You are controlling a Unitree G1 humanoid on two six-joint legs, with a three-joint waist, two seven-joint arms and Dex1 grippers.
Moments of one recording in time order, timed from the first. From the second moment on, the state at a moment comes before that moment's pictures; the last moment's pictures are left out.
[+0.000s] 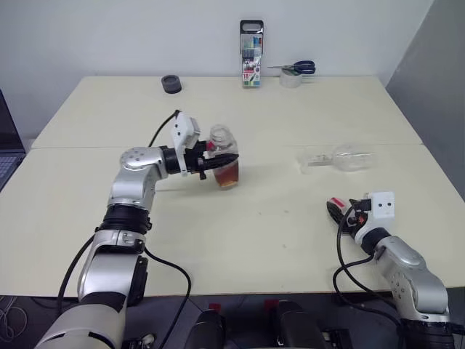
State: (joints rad) left arm -0.83 0.47 0.03 0.56 -0.27 0.11 -1.19; right arm -0.04 -0.36 -0.19 -0.25 0.35 0.55 0.30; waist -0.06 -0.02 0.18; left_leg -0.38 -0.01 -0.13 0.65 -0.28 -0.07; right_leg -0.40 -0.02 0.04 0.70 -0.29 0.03
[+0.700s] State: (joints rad) left arm -0.74 0.61 0.22 0.63 -0.20 0.13 -0.63; right arm -0.36 -0.60 -0.03 -0.46 0.52 0.69 0.68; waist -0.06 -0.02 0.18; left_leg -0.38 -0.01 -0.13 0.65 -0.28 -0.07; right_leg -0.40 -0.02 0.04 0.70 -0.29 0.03
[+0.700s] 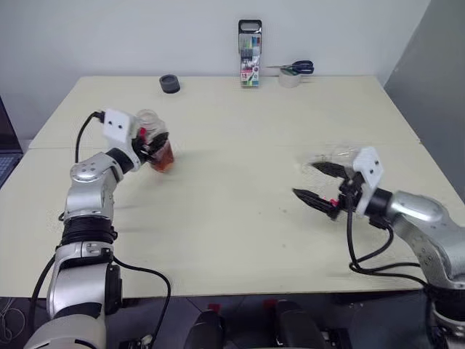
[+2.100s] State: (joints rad) left arm -0.61 0.58 0.32 0.72 -0.23 0.01 -0.46; right arm -0.64 -0.30 0.33 -0.22 0.25 0.61 0.67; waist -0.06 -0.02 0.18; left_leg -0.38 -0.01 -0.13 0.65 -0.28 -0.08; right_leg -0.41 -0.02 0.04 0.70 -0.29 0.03
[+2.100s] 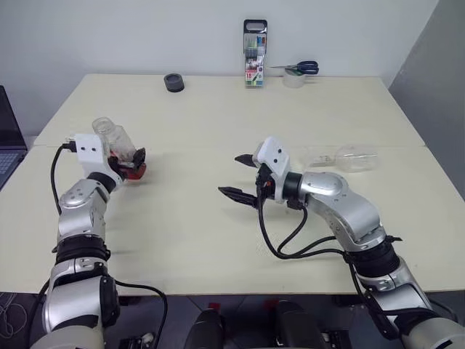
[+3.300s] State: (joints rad) left arm -0.28 0.51 0.01 0.00 -0.32 0.17 -0.82; right arm -0.29 0.09 -0.38 -0.47 0.60 1.00 0.09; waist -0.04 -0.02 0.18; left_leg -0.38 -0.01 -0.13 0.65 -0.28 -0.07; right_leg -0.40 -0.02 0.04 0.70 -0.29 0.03
